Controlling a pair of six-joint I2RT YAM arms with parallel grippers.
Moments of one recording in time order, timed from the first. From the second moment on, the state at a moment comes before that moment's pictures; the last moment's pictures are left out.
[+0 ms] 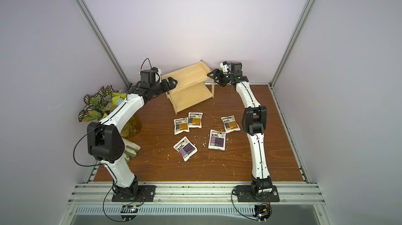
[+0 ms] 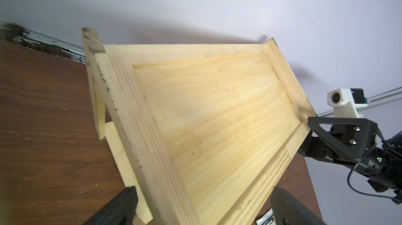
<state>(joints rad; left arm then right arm) -0.19 1.81 1.59 -0.30 0.25 -0.54 0.19 2.50 2.44 -0.45 -0.80 0.67</state>
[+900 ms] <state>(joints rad) -0.24 1.85 1.59 -0.29 0.27 -0.51 0.21 1.79 1.37 -0.04 -0.71 0.78</state>
